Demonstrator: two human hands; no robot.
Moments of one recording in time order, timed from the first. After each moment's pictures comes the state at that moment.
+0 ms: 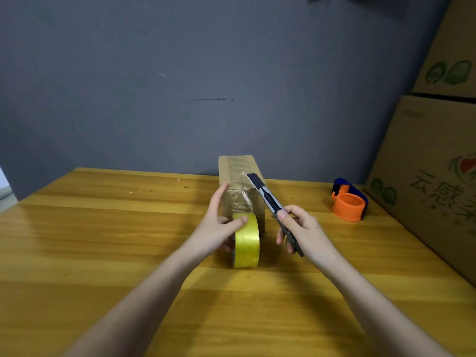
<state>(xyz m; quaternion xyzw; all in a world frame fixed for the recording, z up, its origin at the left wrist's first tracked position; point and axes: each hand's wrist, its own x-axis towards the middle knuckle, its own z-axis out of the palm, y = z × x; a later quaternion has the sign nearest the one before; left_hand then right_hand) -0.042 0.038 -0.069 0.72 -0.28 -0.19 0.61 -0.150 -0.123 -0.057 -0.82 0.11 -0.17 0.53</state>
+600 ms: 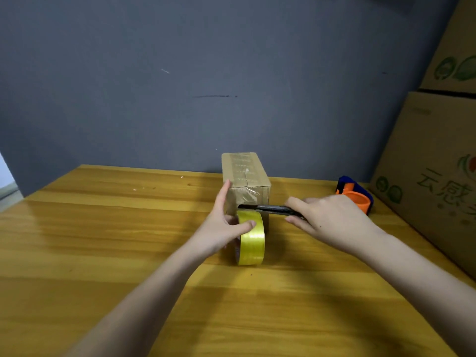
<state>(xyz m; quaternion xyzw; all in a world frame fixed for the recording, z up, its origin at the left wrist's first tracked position) -0.046 0.040 -0.065 0.73 -0.30 -0.17 0.59 -0.161 -0.153 -0.018 -0.96 -0.06 -0.18 -0.20</state>
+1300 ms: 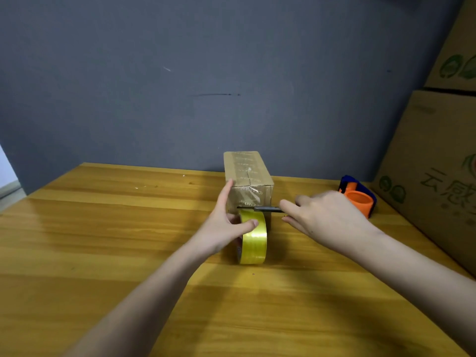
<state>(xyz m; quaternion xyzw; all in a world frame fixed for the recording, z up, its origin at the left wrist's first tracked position) -0.041 0.039 -0.071 0.72 -0.32 -0.17 0.60 -0.150 -0.146 -0.023 -0.92 -0.10 -0.23 -0.30</state>
